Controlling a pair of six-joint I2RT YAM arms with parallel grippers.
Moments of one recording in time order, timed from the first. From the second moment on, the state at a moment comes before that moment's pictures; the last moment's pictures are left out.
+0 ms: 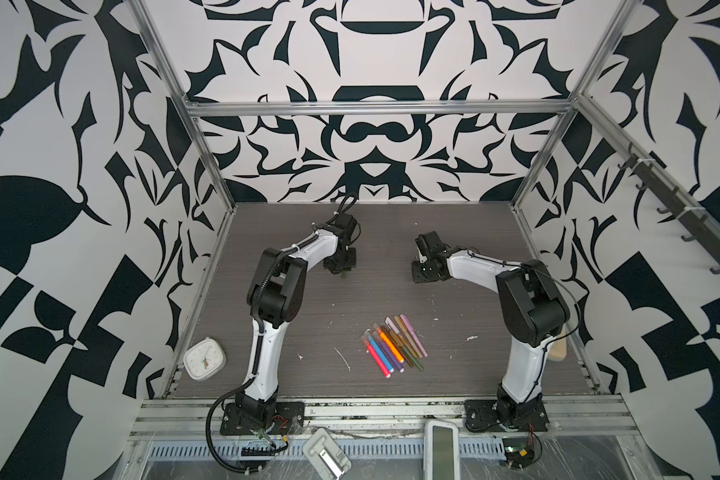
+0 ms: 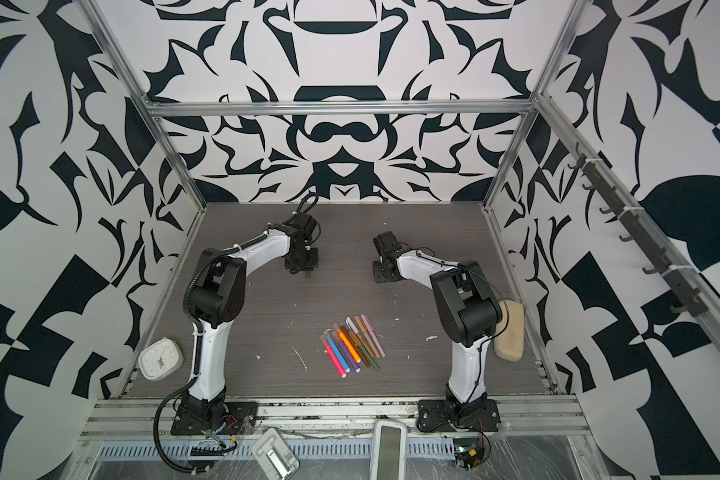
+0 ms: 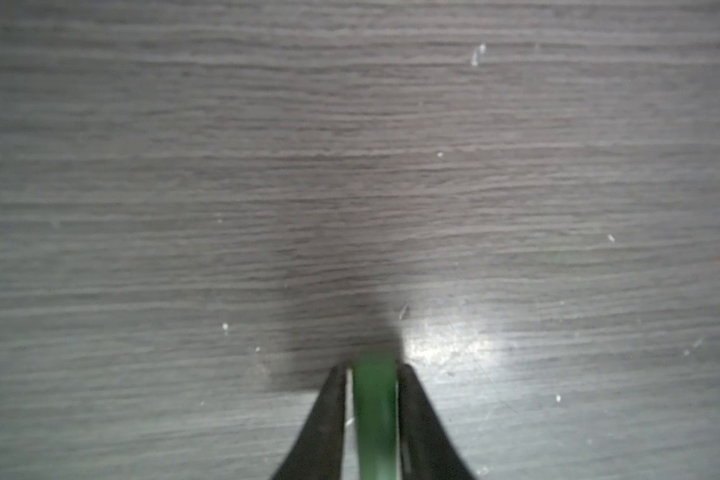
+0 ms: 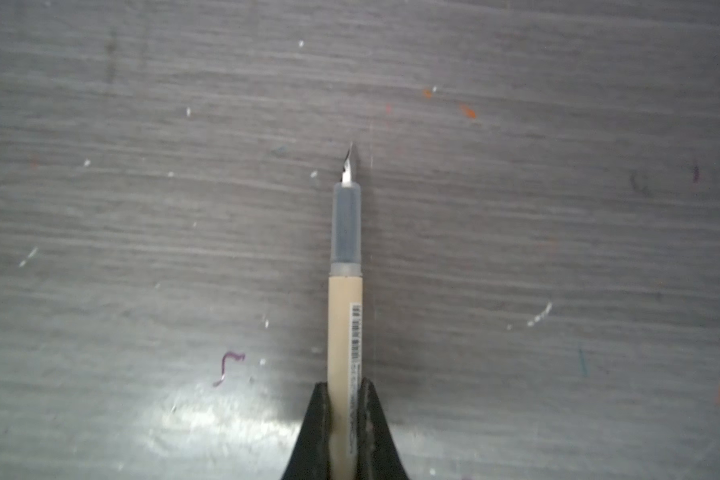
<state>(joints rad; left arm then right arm) -0.45 2.19 1.67 -0.76 -0.01 -0.40 0.41 1.93 1.23 -0.41 0.10 0.29</state>
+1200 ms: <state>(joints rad) -0.44 2.16 1.63 -0.74 0.11 -0.45 0.35 1.99 1.30 -0.43 0.07 0.27</state>
